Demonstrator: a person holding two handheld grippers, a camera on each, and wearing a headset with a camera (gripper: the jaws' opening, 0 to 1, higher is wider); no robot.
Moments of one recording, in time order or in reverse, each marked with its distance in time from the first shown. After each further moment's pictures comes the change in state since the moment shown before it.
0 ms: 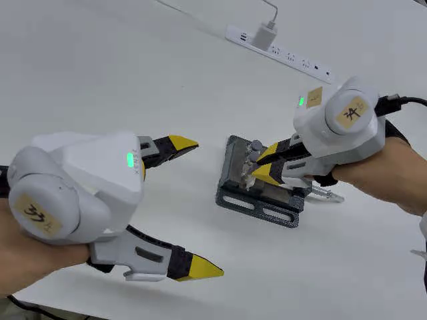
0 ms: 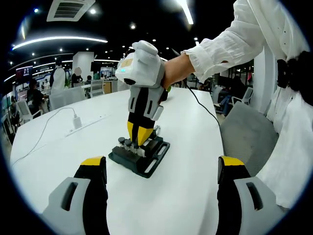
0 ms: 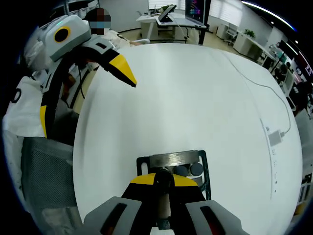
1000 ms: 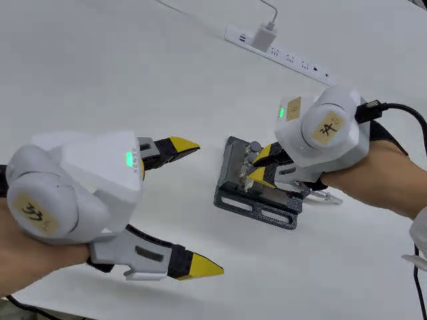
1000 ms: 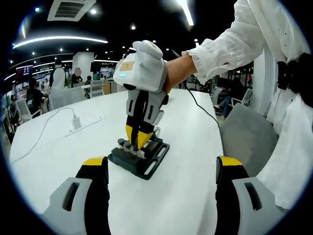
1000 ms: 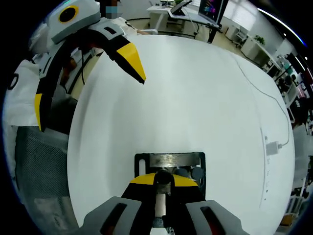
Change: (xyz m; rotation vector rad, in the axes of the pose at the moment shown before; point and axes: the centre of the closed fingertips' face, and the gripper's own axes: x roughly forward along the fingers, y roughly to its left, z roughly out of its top) left arm 0.003 -0.001 0.004 -0.004 -0.008 -0.007; right arm 0.005 -0.004 -0.004 -0.105 0.071 -0.038
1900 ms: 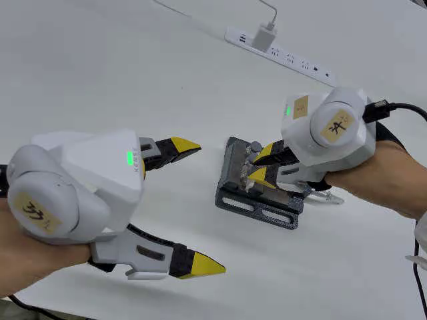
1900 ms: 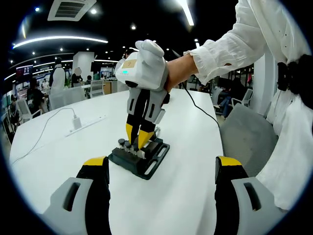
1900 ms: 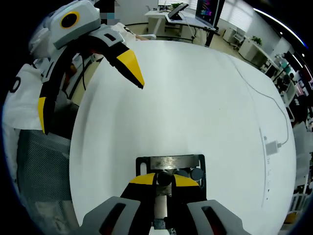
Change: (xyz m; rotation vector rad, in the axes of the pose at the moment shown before) left arm -0.002 0.002 0.000 -0.004 0.001 0.005; right arm -0.008 0.003 0.008 0.024 -0.048 0.002
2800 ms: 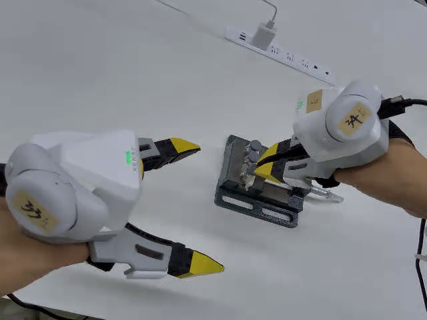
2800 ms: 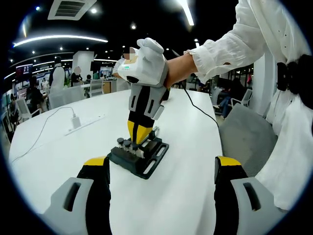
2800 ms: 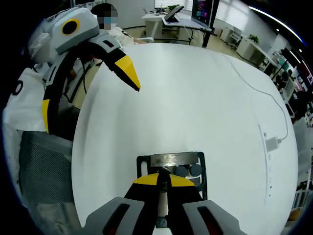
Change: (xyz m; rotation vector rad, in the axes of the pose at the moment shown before) left arm 0.000 -0.002 -0.001 -0.005 0.002 -0.007; right arm 0.000 -0.004 -0.006 0.027 -0.021 0.014
